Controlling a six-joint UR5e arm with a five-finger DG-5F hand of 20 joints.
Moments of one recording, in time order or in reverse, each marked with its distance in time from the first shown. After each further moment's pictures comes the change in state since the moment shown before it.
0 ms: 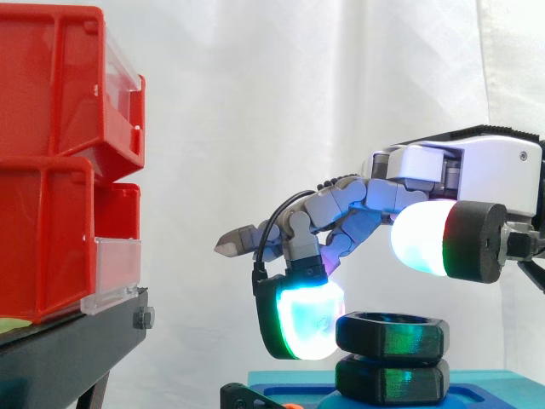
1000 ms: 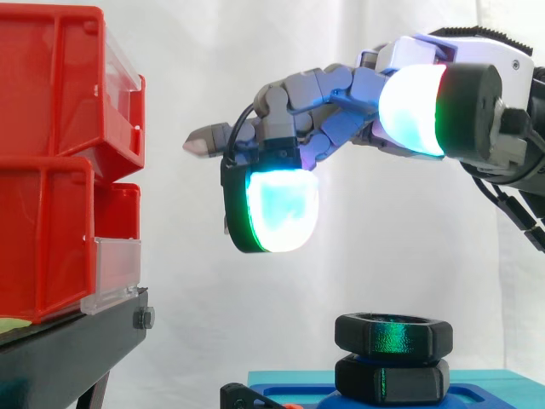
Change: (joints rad) arm 0.018 0.000 0.102 -0.036 -0.046 0.000
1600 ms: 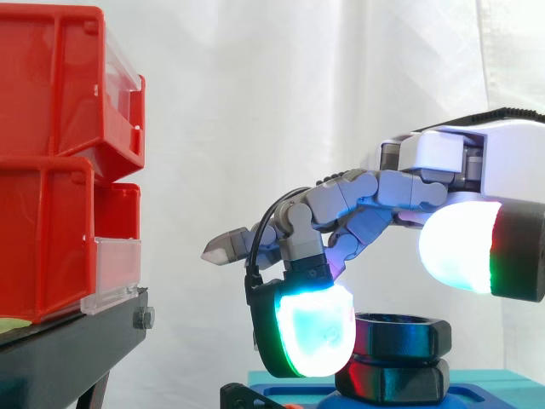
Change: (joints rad) arm 0.030 0.000 -0.095 0.011 0.053 0.020
